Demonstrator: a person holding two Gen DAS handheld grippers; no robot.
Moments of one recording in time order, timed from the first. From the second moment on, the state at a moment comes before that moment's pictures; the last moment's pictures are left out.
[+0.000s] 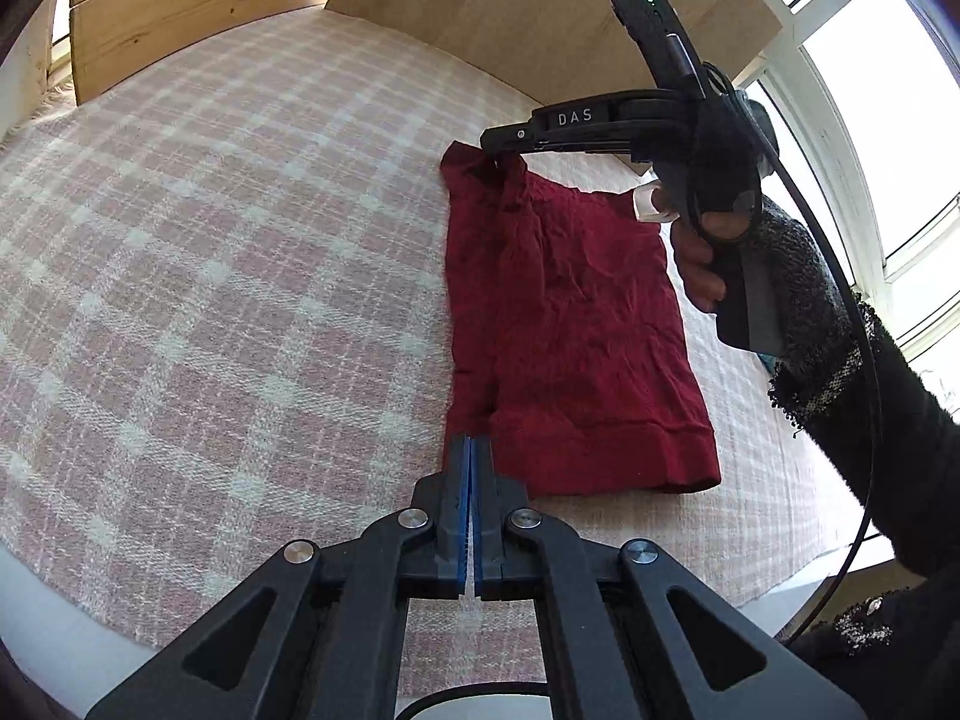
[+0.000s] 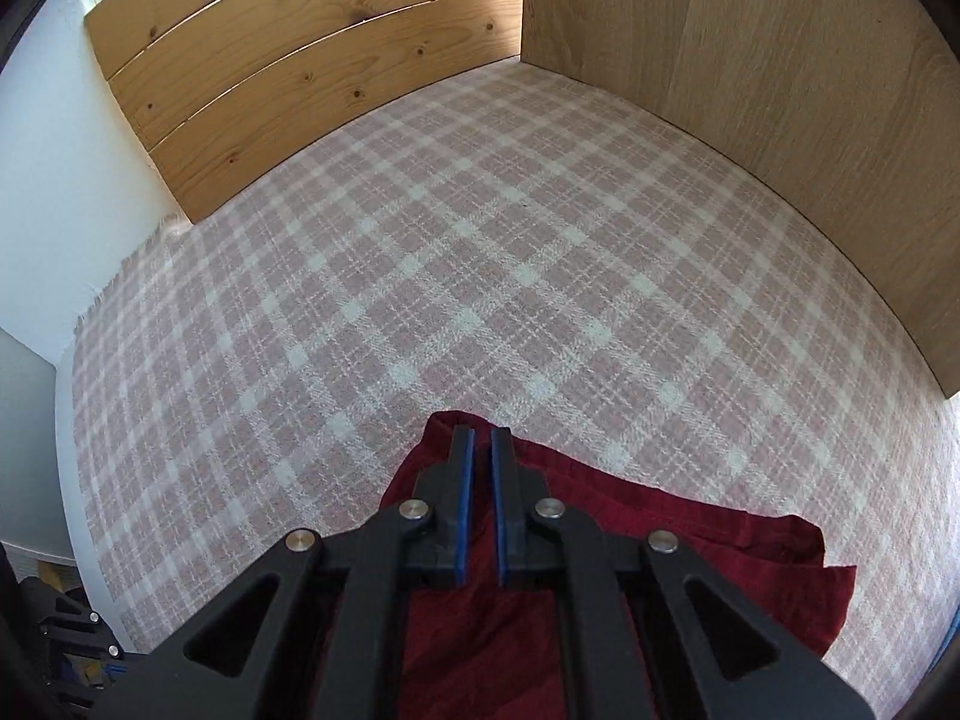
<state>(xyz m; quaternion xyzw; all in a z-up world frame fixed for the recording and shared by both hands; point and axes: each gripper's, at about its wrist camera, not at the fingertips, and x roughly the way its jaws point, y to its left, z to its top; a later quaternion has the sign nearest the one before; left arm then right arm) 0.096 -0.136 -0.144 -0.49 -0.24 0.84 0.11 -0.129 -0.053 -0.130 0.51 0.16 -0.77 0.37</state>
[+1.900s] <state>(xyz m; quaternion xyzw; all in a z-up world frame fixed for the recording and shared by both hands) -0.128 -0.101 -0.160 -0.55 -0.03 0.82 0.17 -0.185 0.112 -0.158 0.52 0.06 -0.79 0.31</state>
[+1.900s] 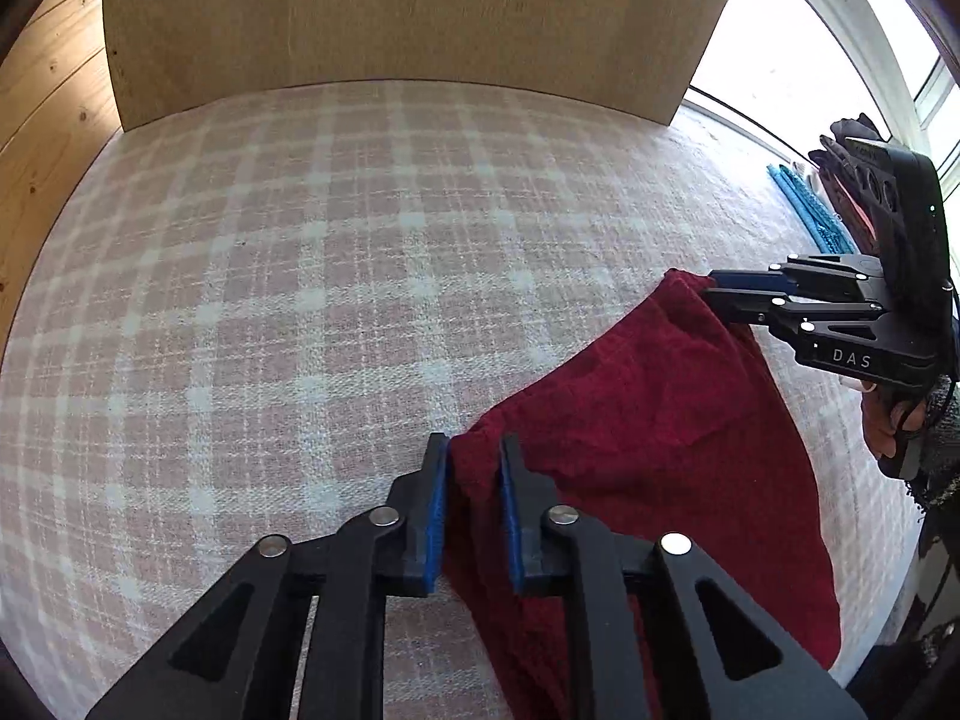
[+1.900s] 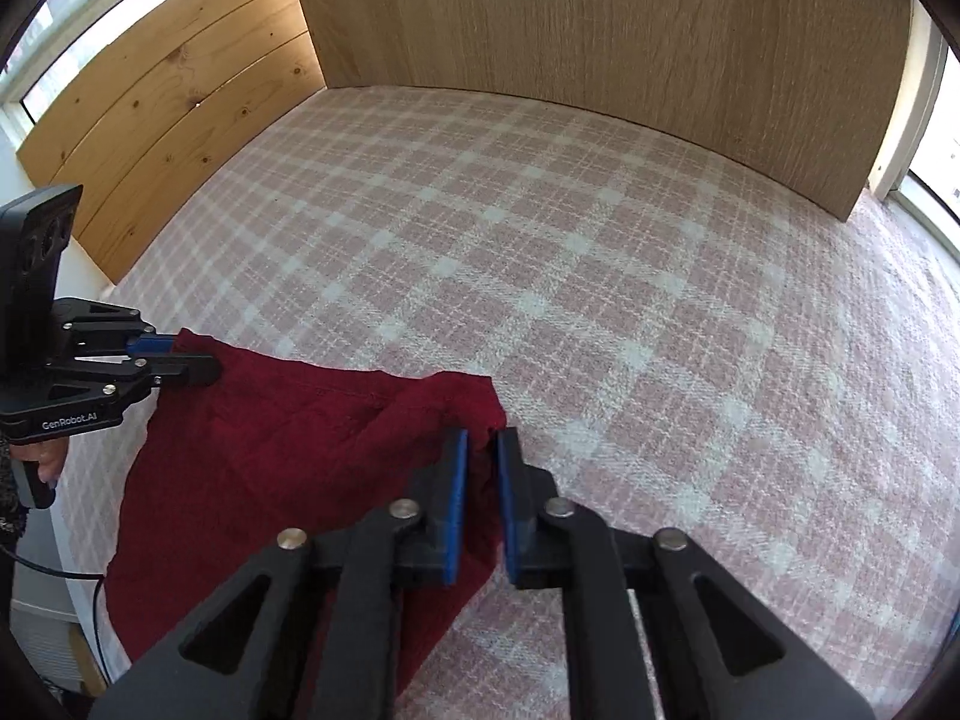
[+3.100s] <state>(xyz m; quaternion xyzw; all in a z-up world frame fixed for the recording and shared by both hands) 0.045 -0.084 -0.146 -0.58 -0.05 0.79 0.18 0.010 0.156 -0.155 0.56 0.01 -0.78 0.27</state>
